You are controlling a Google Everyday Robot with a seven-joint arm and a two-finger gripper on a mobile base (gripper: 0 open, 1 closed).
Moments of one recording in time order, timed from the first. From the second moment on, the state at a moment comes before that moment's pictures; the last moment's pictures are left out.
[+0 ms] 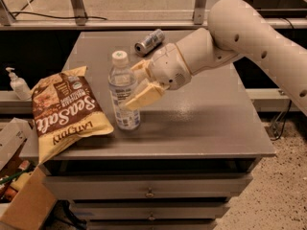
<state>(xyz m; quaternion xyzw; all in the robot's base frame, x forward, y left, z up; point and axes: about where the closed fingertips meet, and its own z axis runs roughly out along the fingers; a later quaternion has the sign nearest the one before) 0.498 0.054 0.899 -0.69 0.52 0.37 0.35</state>
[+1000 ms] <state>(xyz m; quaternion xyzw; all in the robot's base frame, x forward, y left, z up) 0.517 0.032 0.902 -0.67 0.54 0.36 0.37</state>
